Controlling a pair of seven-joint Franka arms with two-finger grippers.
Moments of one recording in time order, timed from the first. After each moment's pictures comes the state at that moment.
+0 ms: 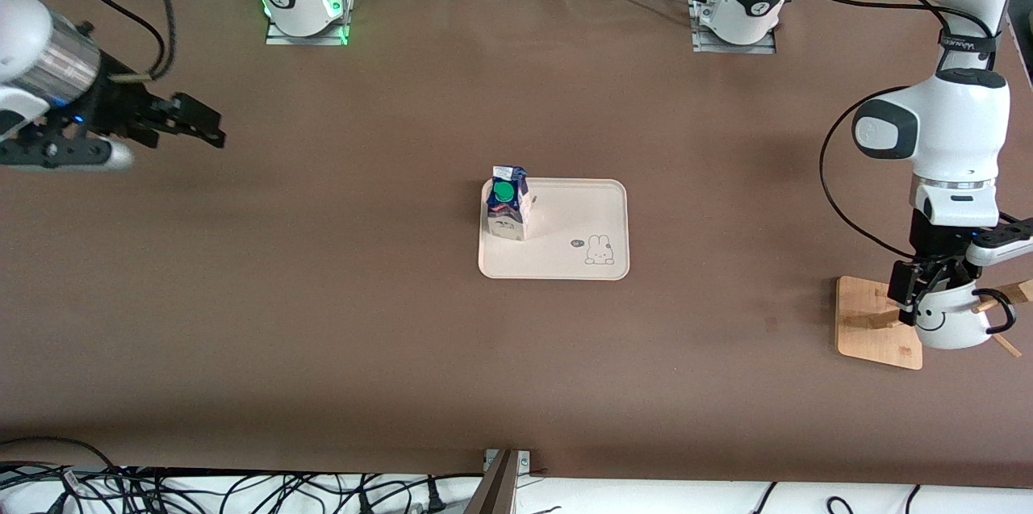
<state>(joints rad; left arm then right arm) -0.05 0.34 0.15 -2.10 -0.32 3.33 -0.02 0.27 0.06 -0.16 -1.53 0.09 1.54 0.12</state>
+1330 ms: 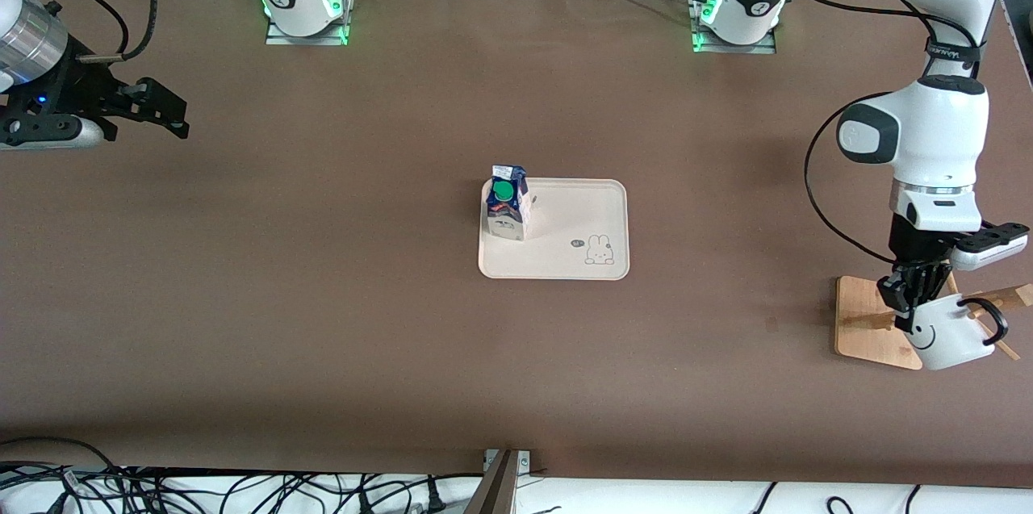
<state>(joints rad) -0.04 0.35 0.07 -2.10 -0.32 3.36 -0.14 0.24 0.01 -0.14 -1.59 0.00 1.61 0.06</state>
